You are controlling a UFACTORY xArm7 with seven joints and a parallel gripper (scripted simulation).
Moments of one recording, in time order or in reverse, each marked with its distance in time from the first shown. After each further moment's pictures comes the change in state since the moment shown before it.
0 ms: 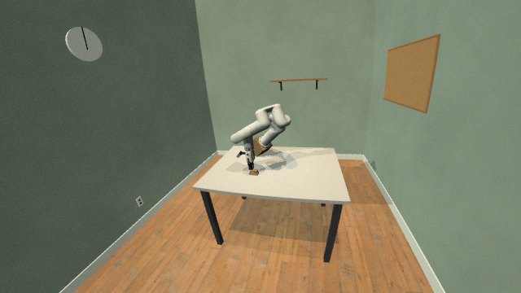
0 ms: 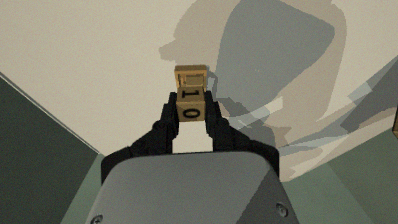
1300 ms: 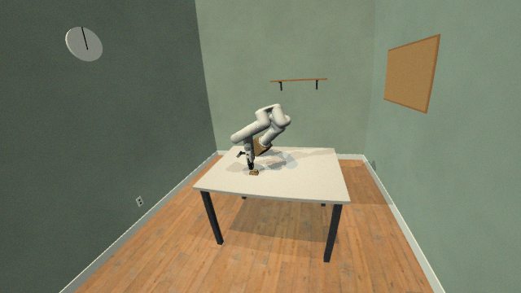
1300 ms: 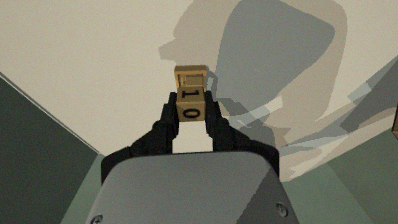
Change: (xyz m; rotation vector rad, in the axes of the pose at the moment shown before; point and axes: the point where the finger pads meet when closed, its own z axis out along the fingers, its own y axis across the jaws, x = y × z) arm 0.000 0.000 0.000 0.000 0.000 0.000
